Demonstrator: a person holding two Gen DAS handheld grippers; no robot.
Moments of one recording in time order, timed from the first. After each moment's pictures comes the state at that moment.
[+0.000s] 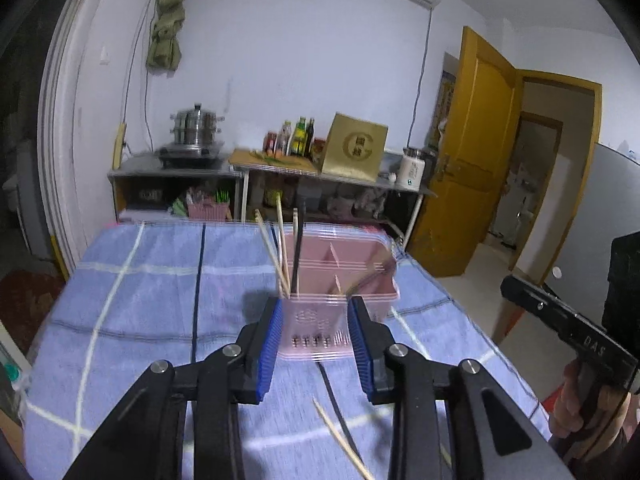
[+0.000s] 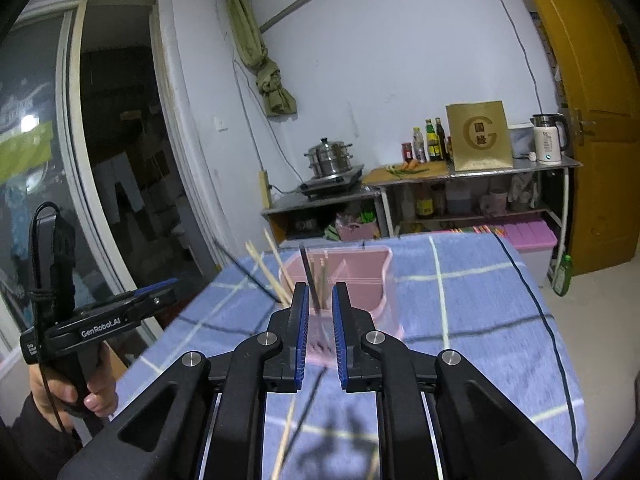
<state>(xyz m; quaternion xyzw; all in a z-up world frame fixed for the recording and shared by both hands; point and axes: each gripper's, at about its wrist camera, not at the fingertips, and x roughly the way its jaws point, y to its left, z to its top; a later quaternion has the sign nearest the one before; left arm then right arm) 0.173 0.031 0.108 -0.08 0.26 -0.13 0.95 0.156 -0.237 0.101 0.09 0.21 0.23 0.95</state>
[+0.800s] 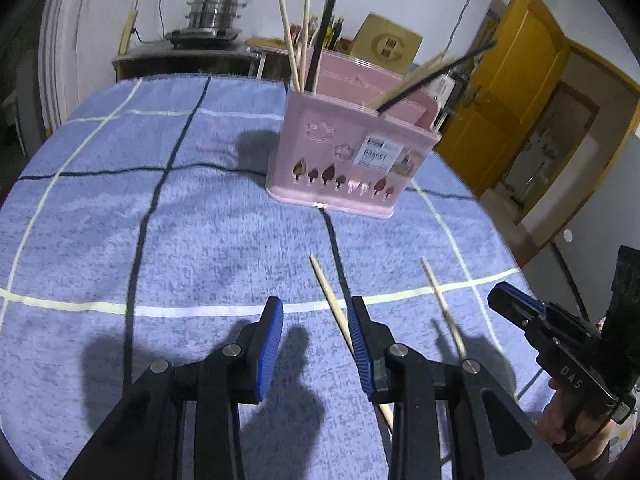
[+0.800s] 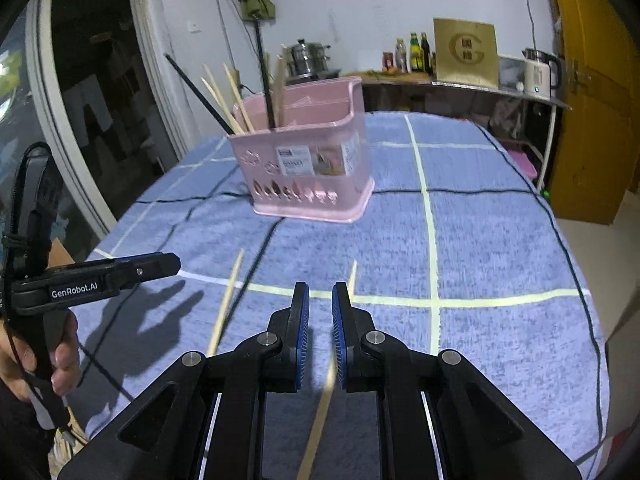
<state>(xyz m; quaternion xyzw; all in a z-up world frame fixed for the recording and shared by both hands) 0.183 0.010 -0.011 -0.11 0.44 -0.12 0.88 0.153 -0.233 -0.004 0.03 0.37 0.19 0.91</state>
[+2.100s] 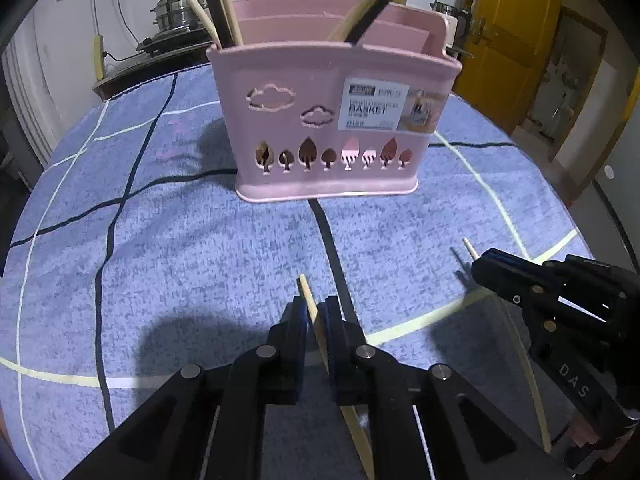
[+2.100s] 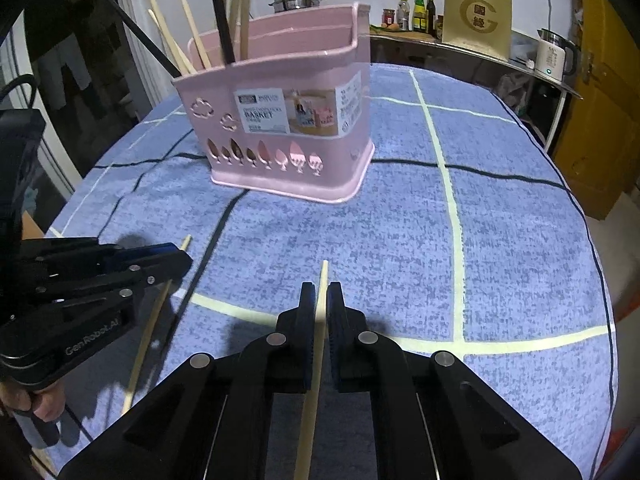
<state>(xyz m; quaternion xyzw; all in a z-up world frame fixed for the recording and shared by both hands) 0.242 -0.044 -0.032 0.01 0.48 -0.09 0.87 0.210 -0.205 -0.028 -0.02 0.43 0.17 0.88</state>
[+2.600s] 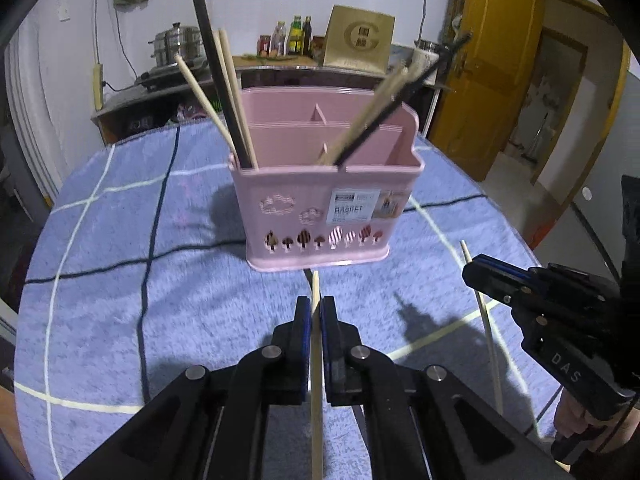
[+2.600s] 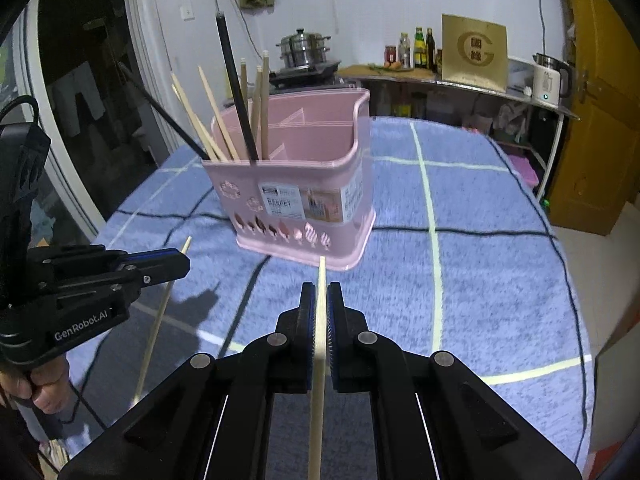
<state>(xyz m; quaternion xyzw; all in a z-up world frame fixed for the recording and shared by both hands) 0.235 -0.025 0.038 0.00 0.42 -0.12 0.90 0.205 -0.213 0.029 0.01 0.37 0.19 0.91</state>
